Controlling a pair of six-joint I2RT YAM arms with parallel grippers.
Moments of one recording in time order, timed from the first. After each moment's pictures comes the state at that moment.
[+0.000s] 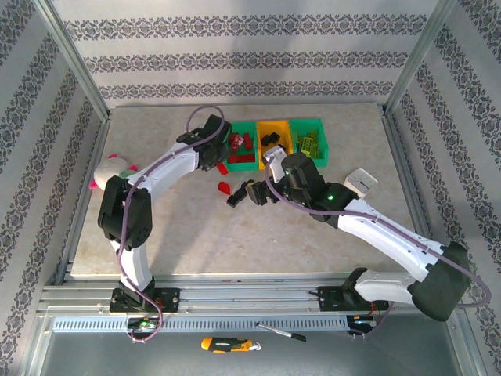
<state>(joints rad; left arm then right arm) -0.44 1.88 1.58 -0.71 -0.23 -0.97 0.75 1.20 1.00 -0.38 0.04 0.13</state>
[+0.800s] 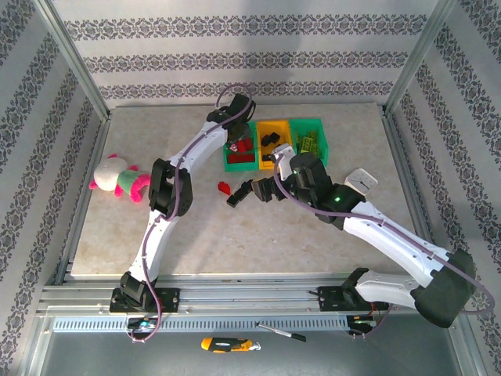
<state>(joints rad) -0.44 2.45 2.34 -0.86 -0.25 -0.78 0.70 1.16 0.97 -0.36 0.04 0.15</state>
